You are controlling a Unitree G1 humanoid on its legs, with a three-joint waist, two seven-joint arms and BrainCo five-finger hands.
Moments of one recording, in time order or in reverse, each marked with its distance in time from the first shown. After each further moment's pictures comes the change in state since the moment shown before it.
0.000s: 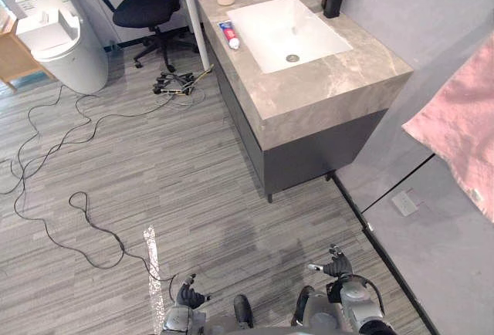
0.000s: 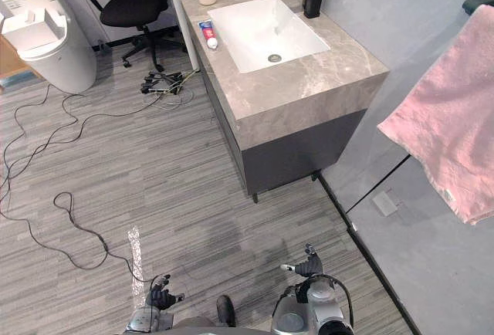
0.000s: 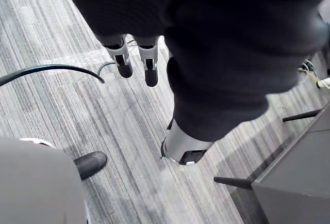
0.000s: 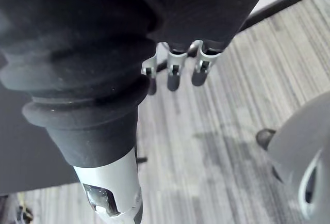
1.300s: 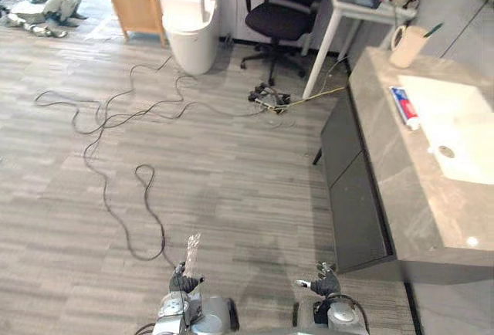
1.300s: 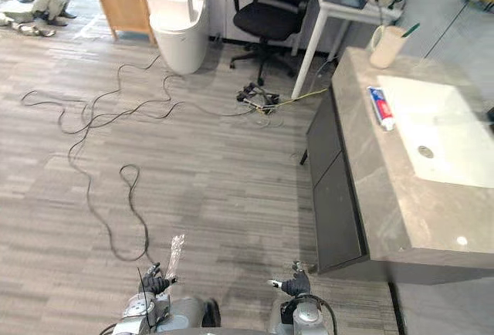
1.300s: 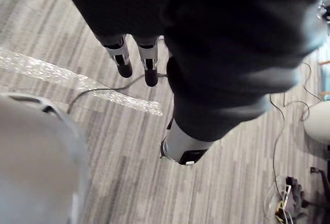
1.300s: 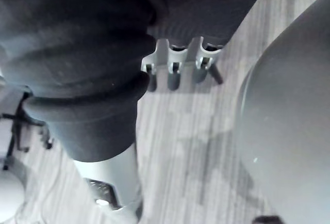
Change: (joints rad) left arm -0.067 -0.057 0.147 -0.062 -0.064 0.039 0.020; right arm 0.143 0.114 0.000 -0.111 0.010 -0.003 -0.019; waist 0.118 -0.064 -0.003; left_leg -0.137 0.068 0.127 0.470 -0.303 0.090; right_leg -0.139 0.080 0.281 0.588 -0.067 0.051
